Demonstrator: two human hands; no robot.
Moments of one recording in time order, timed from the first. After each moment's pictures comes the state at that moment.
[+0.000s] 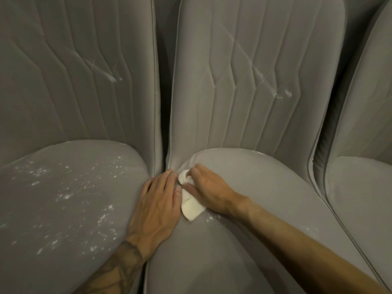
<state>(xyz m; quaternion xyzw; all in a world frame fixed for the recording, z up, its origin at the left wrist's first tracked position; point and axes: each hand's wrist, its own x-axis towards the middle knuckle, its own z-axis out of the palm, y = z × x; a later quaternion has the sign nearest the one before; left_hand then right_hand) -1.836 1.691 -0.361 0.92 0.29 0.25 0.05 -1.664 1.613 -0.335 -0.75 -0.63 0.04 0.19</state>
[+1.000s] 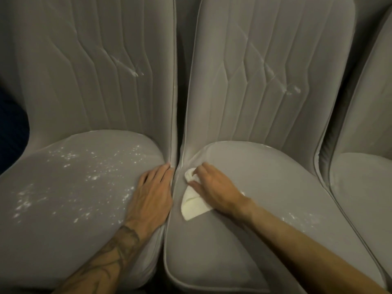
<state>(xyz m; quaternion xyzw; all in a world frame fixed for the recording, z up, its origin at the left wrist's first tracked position) -1.887 1.706 -0.364 0.93 0.28 0.23 -0.02 -1.709 1.595 -0.331 -0.76 -0.63 0.00 0.18</state>
